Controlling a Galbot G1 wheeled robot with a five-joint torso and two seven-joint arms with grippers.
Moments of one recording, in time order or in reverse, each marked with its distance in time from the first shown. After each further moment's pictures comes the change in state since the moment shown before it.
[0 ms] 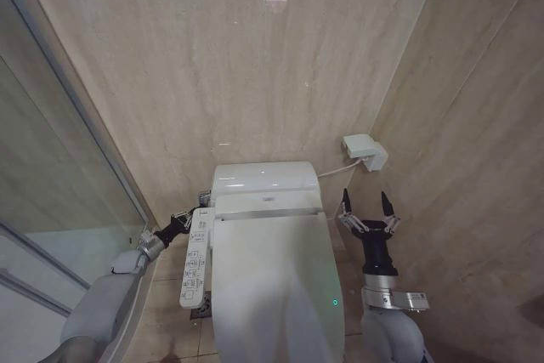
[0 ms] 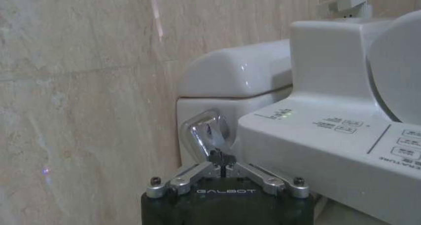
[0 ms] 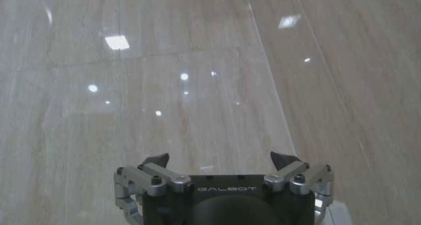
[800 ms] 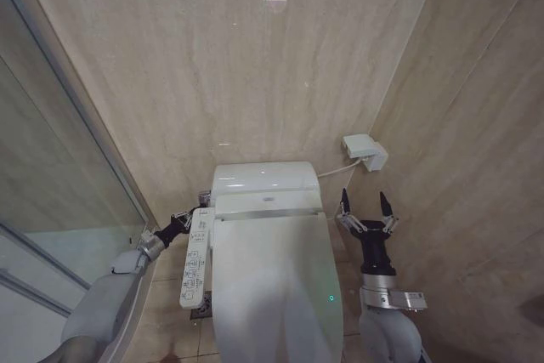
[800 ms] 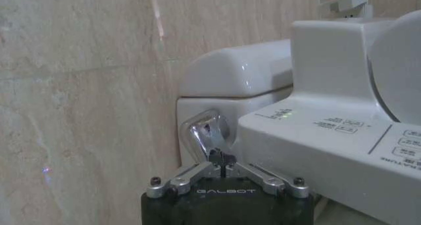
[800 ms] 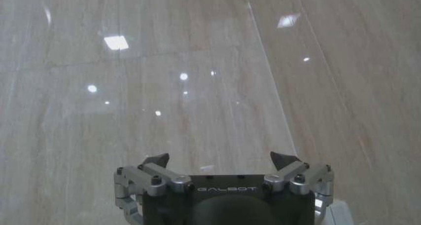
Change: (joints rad) left arm -0.001 -0.002 -0.001 0.003 -0.001 0.000 0.000; right arm 0.004 0.009 -0.004 -0.005 -0.004 0.000 -0.001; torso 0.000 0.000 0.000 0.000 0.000
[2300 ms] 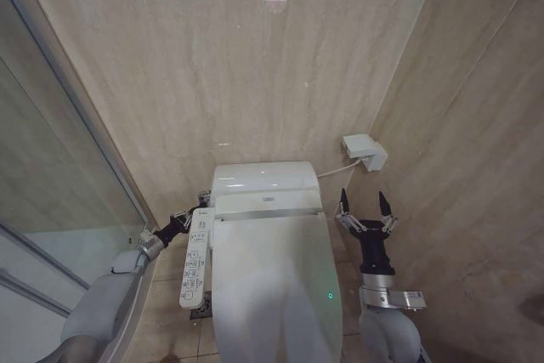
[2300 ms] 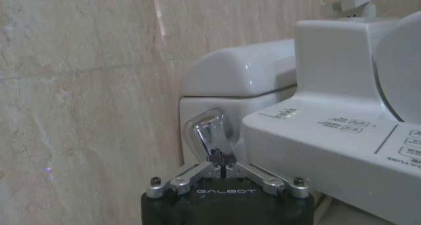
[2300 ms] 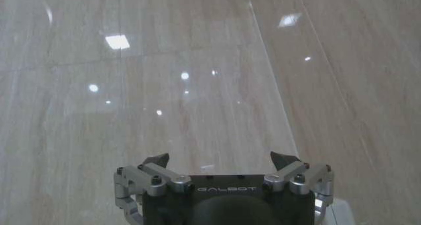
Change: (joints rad) left arm -0.002 0.000 -0.006 0.005 0.000 0.002 0.001; right arm 0.003 -0.002 -0.003 -0.004 0.000 -0.001 -0.003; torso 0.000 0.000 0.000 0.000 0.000
